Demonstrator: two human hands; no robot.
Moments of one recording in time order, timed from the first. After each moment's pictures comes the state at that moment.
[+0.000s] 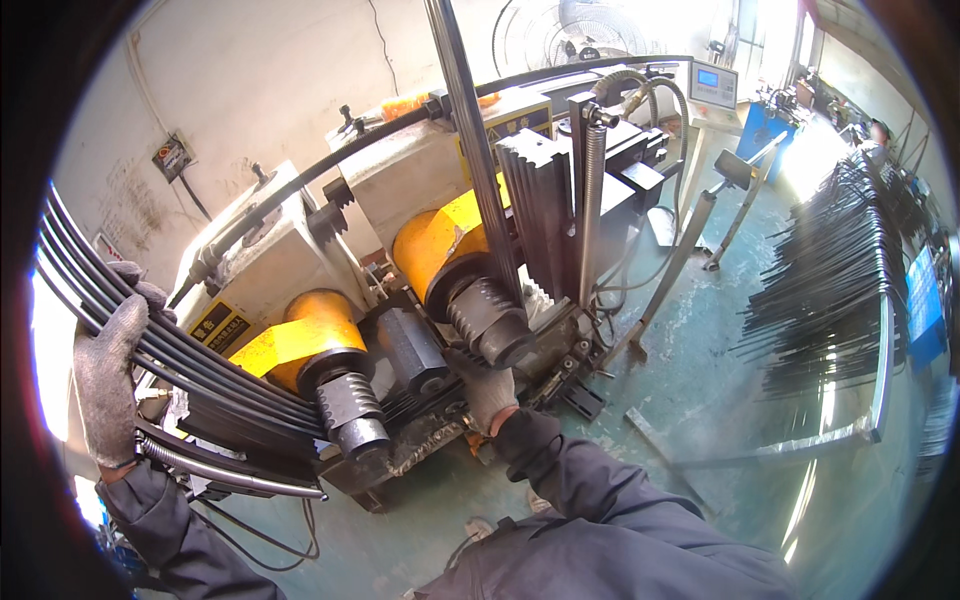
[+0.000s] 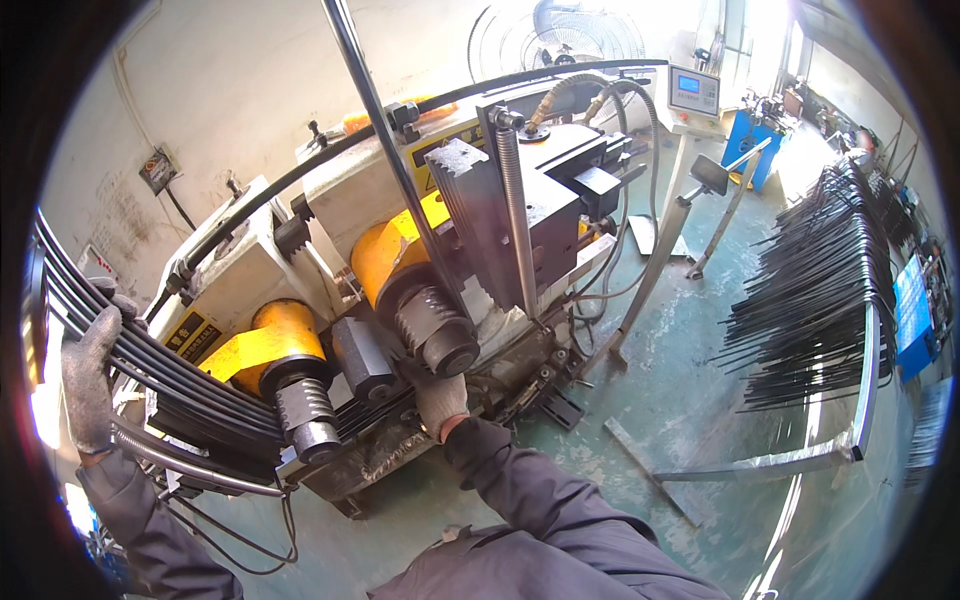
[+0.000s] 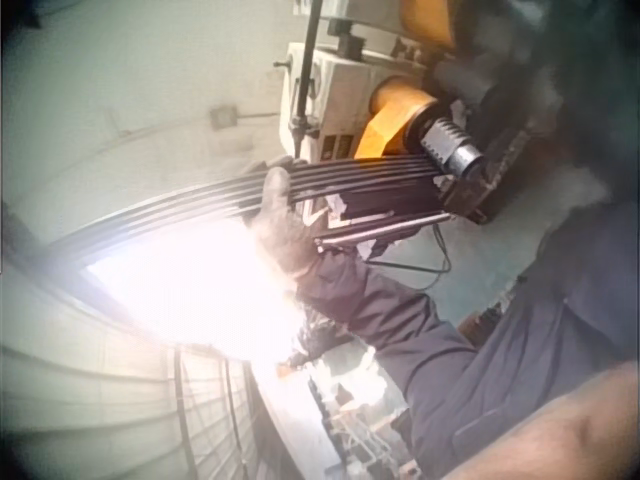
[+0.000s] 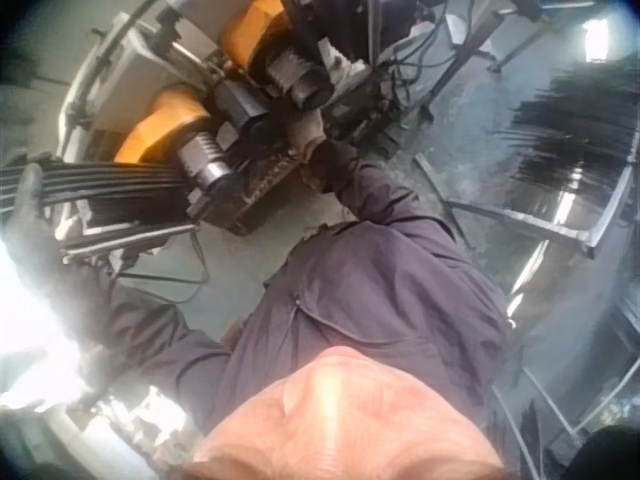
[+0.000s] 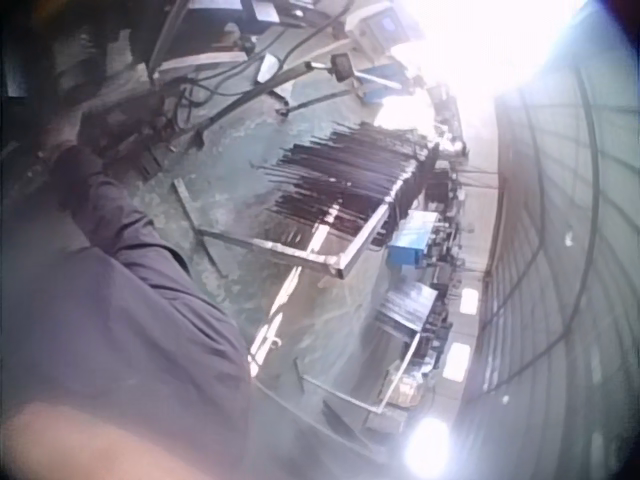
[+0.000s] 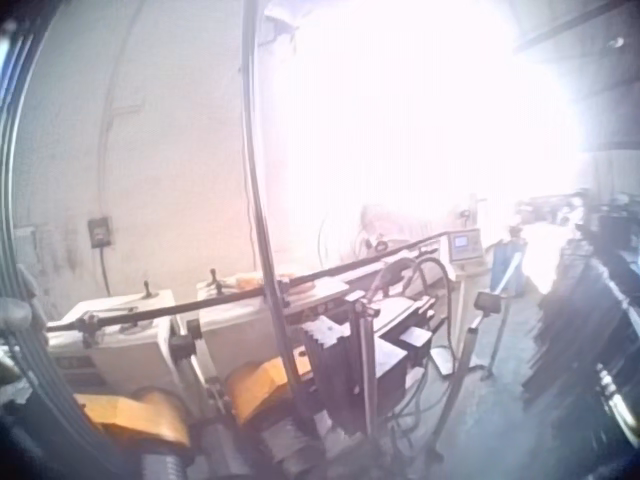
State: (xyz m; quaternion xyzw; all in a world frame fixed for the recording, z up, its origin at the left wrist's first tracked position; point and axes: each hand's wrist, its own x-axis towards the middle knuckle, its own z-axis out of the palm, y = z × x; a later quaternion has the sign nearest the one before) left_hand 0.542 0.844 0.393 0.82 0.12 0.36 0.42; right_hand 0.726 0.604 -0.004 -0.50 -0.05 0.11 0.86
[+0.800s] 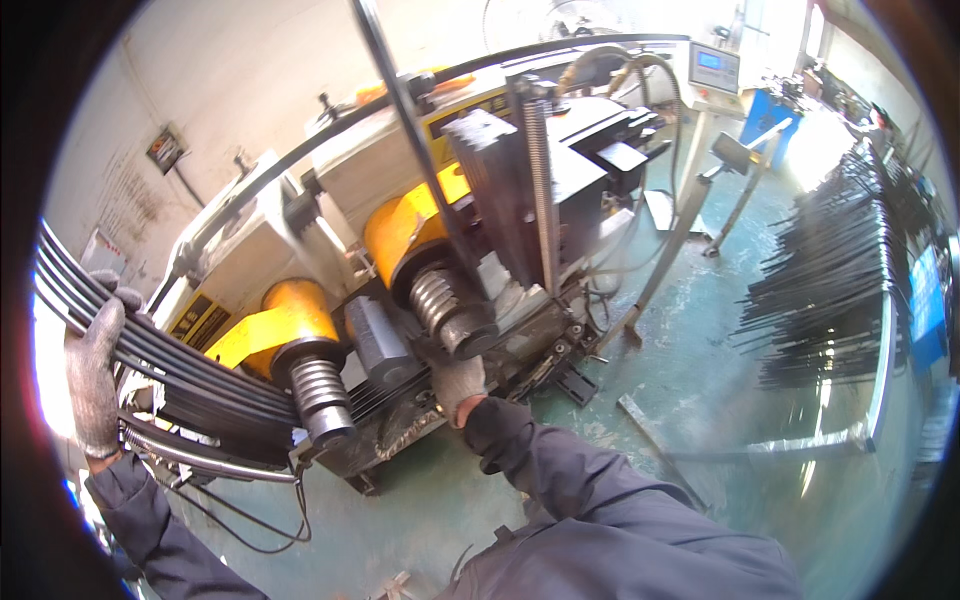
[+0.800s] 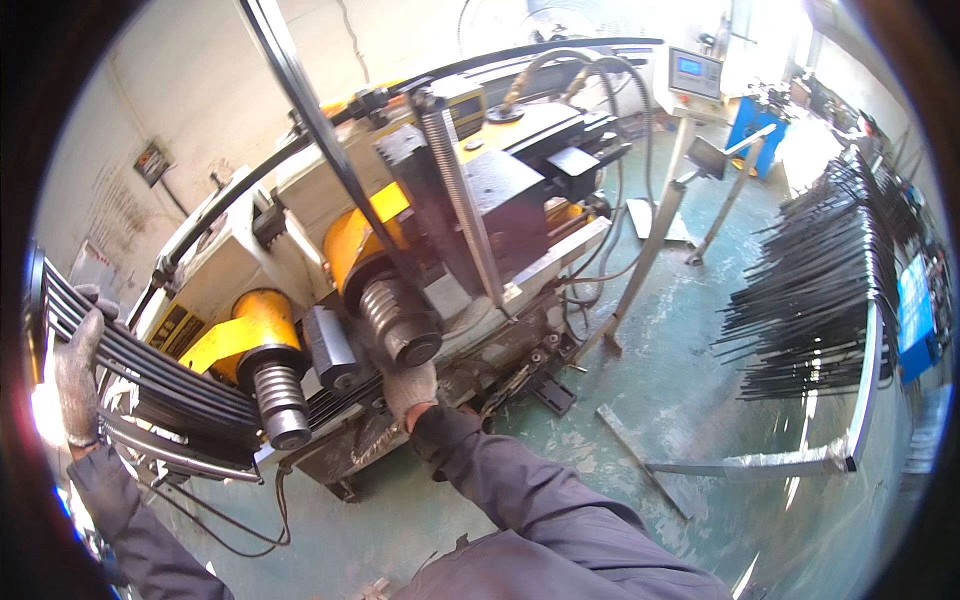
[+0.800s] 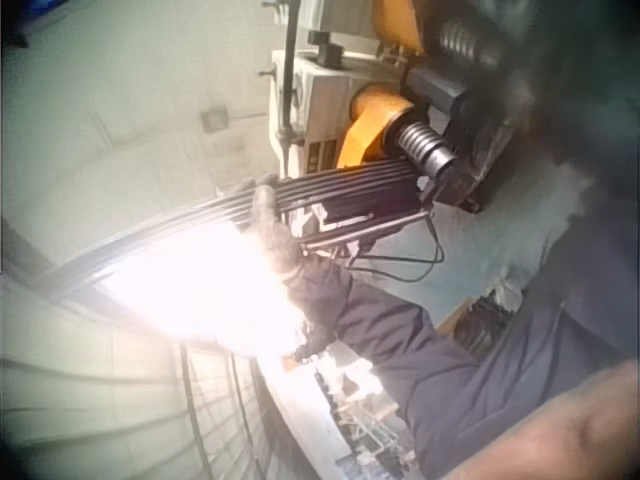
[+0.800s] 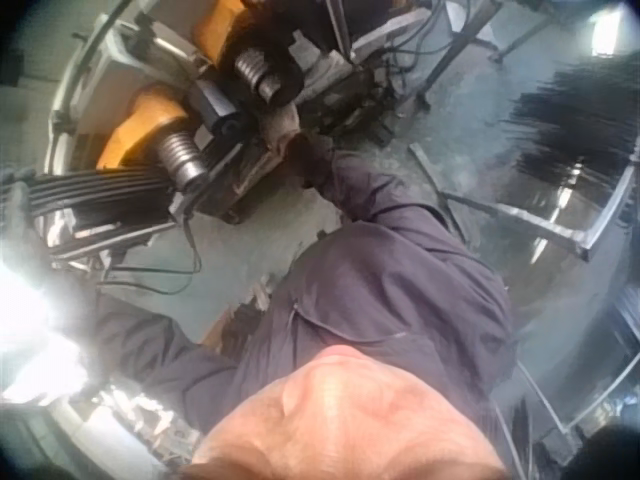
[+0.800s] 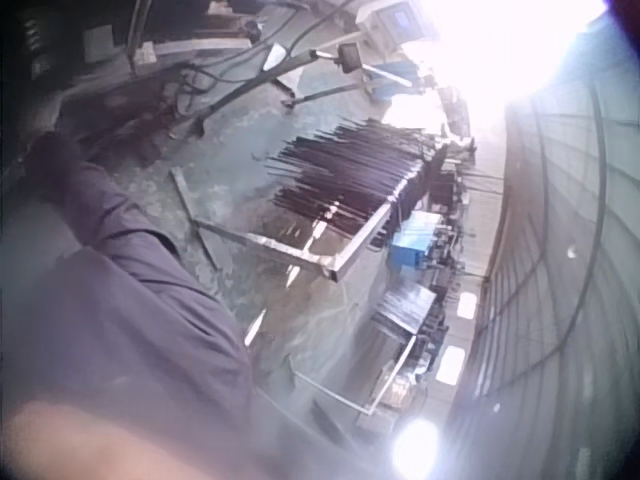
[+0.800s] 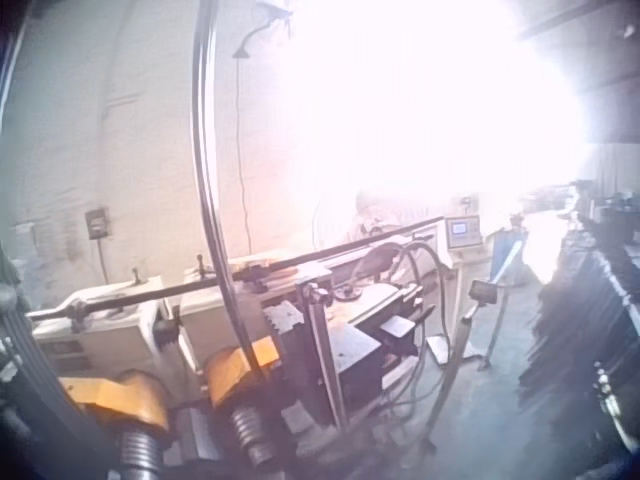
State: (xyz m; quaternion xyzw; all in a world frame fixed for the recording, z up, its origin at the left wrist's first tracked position) left_hand 0.535 0.864 0.395 0.84 0.09 0.33 0.42; right_hand 0.733 0.610 -0.028 -0.61 -0.07 0.06 0.79
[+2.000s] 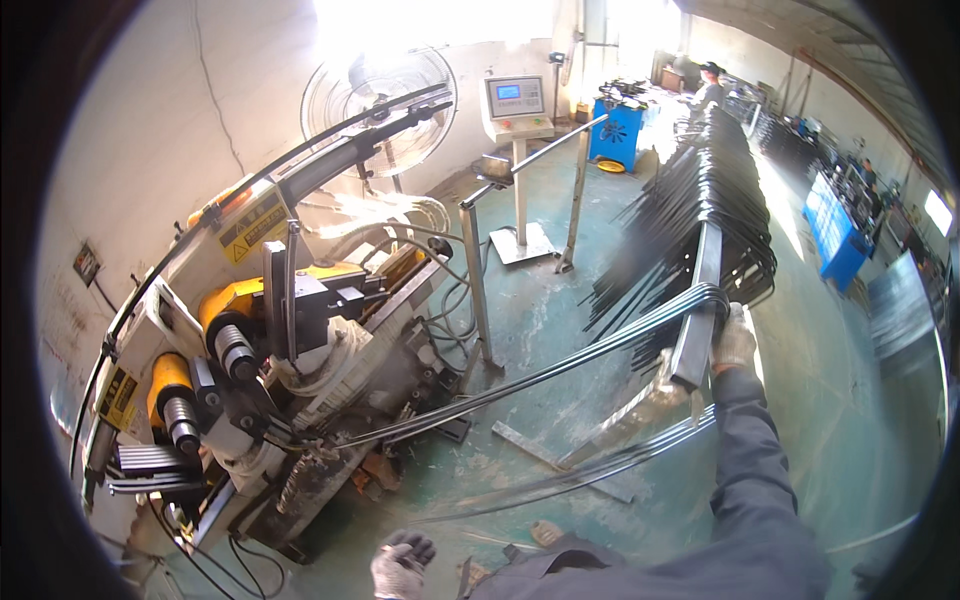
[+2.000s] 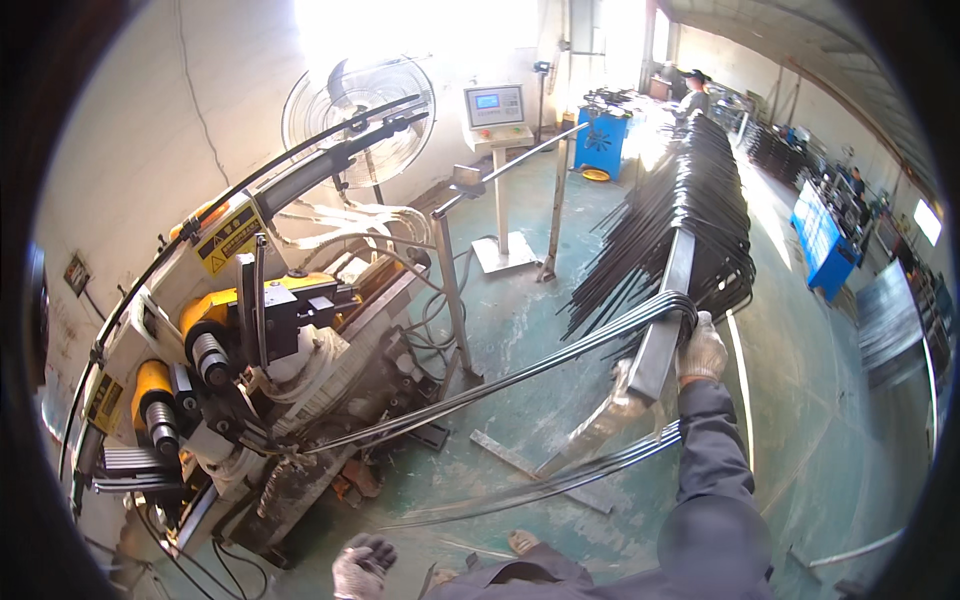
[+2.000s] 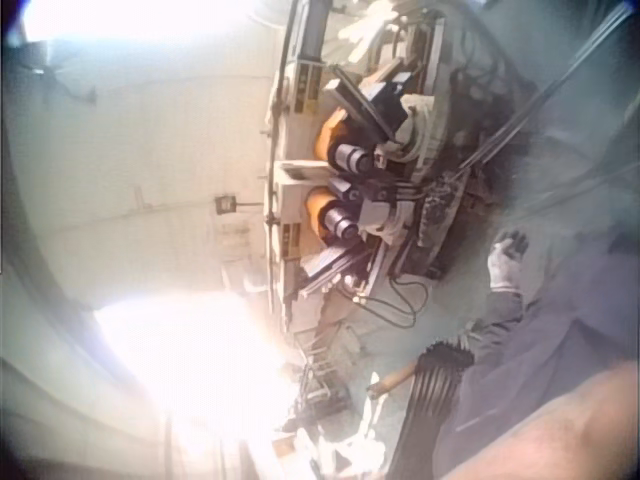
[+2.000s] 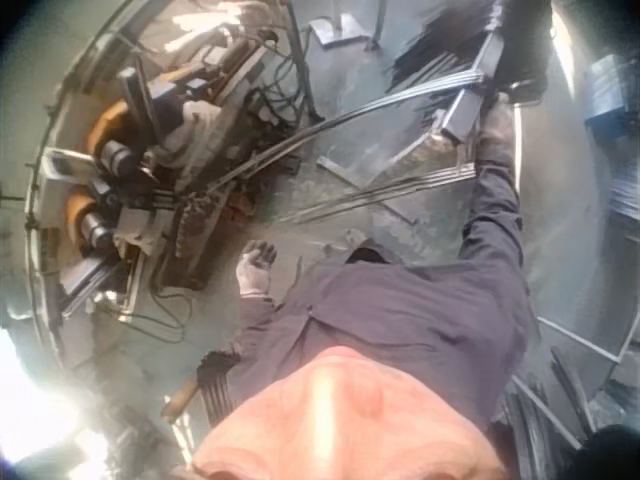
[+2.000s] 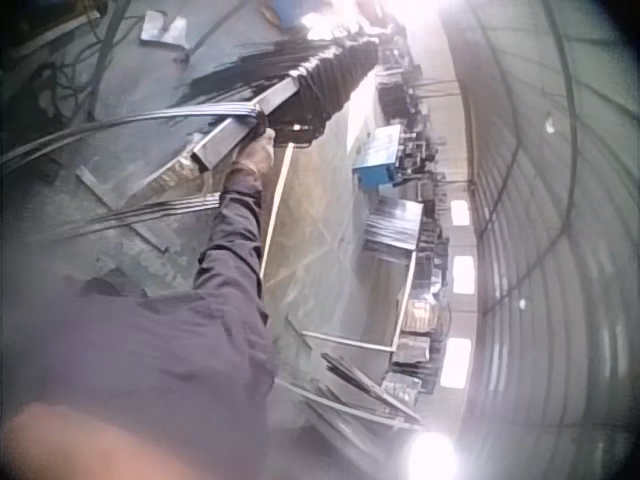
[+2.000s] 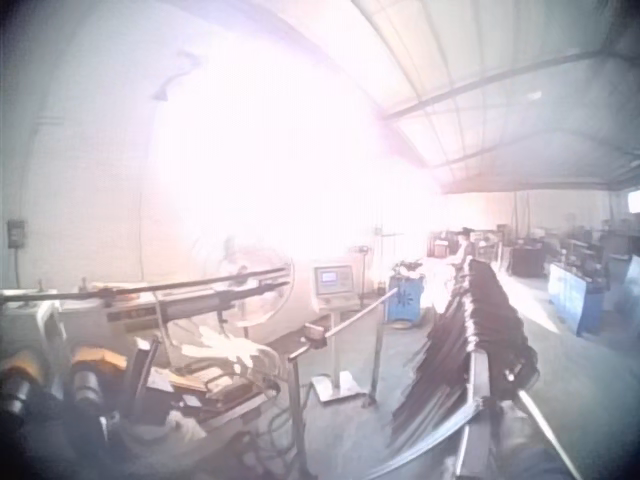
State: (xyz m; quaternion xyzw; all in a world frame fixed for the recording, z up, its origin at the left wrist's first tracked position) left_hand 0.365 0.348 -0.086 0.38 0.33 -0.05 0.86; right_hand 0.638 -0.385 0.026 -0.91 0.29 -0.29 -0.02
